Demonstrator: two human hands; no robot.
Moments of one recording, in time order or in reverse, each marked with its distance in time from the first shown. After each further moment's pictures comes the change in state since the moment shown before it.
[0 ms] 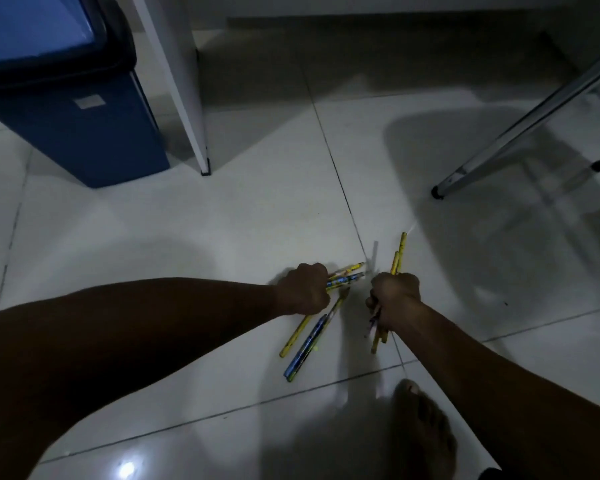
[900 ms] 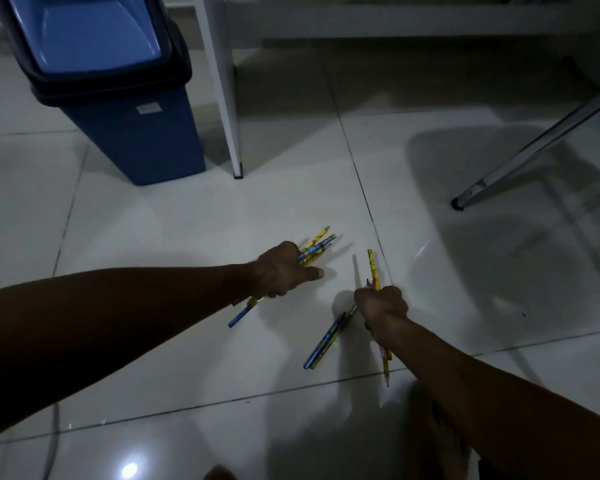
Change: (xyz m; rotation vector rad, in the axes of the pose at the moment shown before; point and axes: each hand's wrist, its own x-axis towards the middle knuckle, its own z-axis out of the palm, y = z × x) left_hand -0.030 -0.055 -0.045 -0.458 0.049 -0.178; right_hand -0.044 0.023 0.028 -0.347 -0.031 -0.156
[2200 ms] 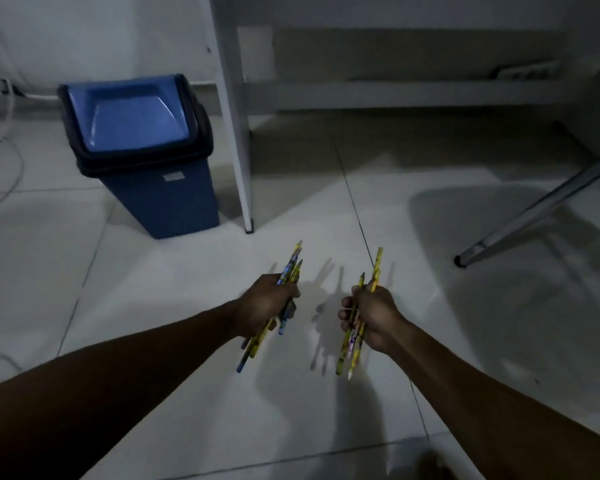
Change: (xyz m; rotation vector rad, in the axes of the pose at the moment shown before) left_hand -0.021 0.020 -0.046 -0.460 0.096 -0.045; right_hand -0.007 -0.088 -0.015 0.591 -0.432 -0.045
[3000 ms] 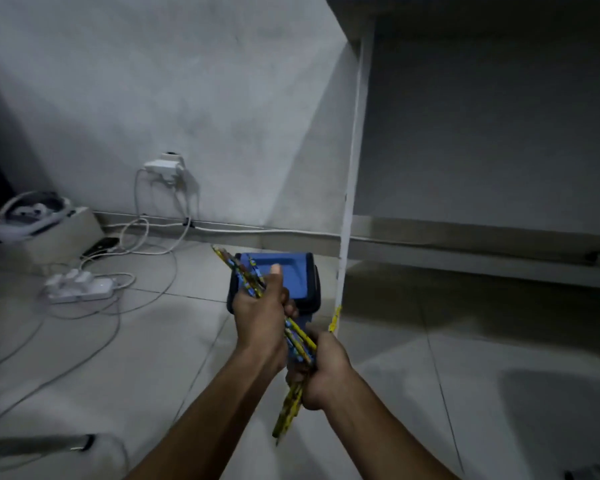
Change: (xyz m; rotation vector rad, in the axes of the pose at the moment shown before) left_hand -0.118 0.155 -0.137 -1.028 0.732 0.690; right_hand -0.128 -0.123 0.225 0.172 -0.505 0.244
